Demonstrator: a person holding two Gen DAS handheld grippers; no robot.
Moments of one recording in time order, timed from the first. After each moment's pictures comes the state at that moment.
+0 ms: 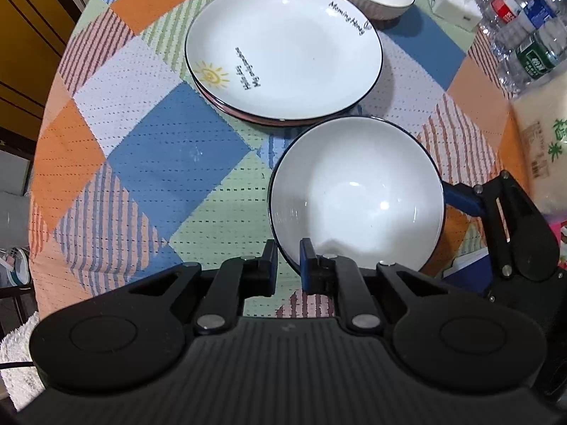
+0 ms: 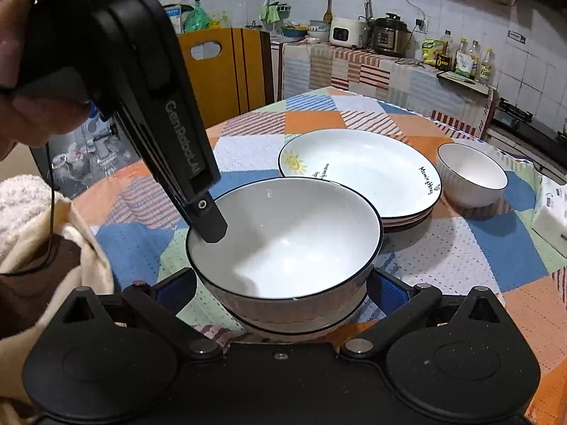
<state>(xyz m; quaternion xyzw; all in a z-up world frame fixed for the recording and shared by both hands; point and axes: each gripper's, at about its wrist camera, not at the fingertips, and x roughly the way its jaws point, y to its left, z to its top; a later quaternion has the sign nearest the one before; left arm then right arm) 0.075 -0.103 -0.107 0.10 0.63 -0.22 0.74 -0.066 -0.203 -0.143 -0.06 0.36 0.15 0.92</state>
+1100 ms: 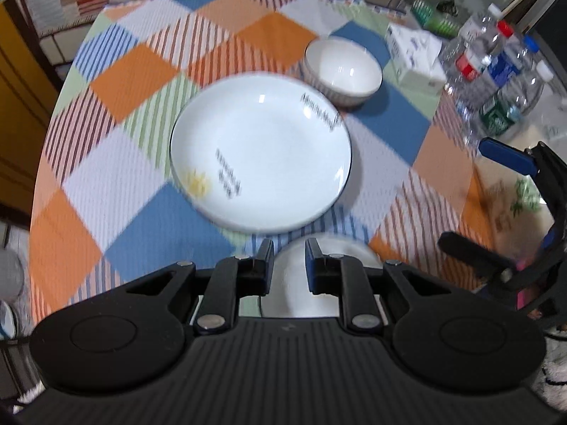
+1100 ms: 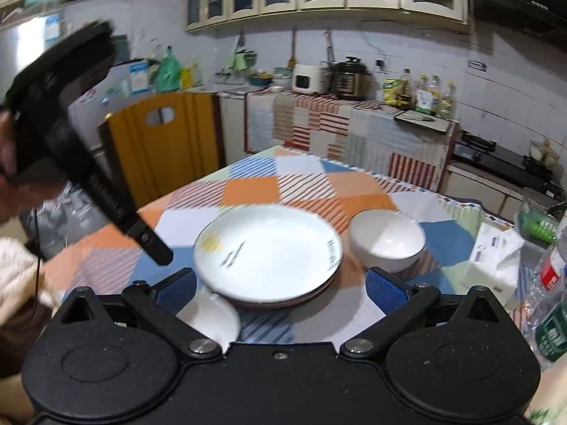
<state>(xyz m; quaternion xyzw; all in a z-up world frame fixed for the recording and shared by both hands) 0.125 -0.118 -0.058 0.07 0.55 -0.29 0.78 -0.042 -0.293 -0.066 -0.04 0.29 0.11 0.95</state>
